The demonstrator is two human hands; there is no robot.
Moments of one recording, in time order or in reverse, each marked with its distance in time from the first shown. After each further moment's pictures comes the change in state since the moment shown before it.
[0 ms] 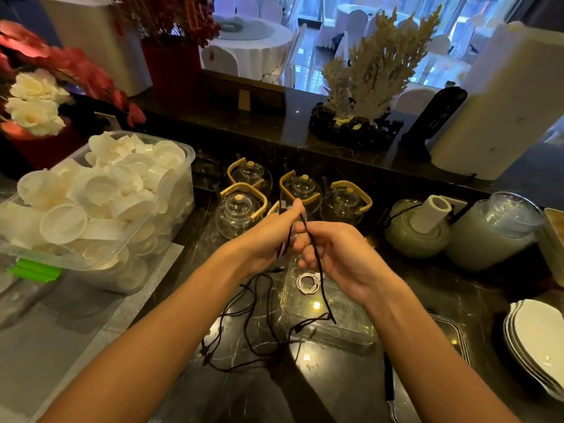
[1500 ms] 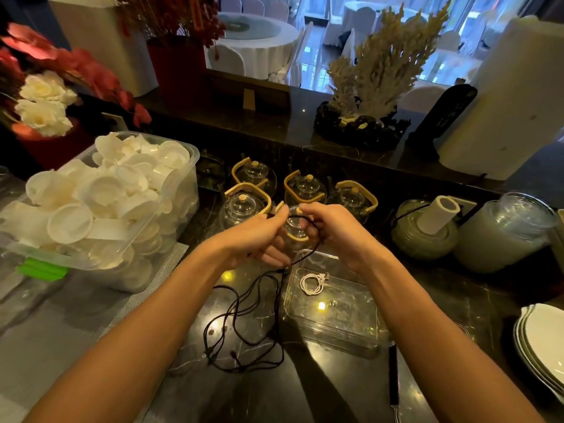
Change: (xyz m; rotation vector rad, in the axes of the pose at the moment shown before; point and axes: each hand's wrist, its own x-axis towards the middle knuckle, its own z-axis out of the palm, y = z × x) left_hand -0.012 0.005 -0.027 0.353 0.090 -0.097; right_hand 0.050 -0.005 -0.015 -0.411 0.018 -0.070
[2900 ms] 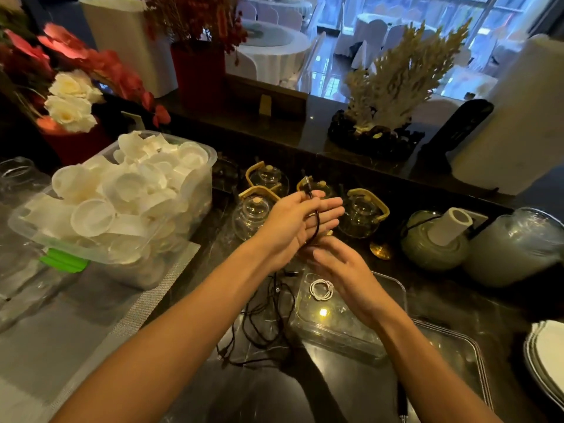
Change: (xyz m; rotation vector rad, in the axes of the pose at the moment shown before) left_hand 0.000 0.018 0.022 -0.791 0.030 0.349; right_hand -0.031 0.060 0.019 0.185 -0.066 -0.158
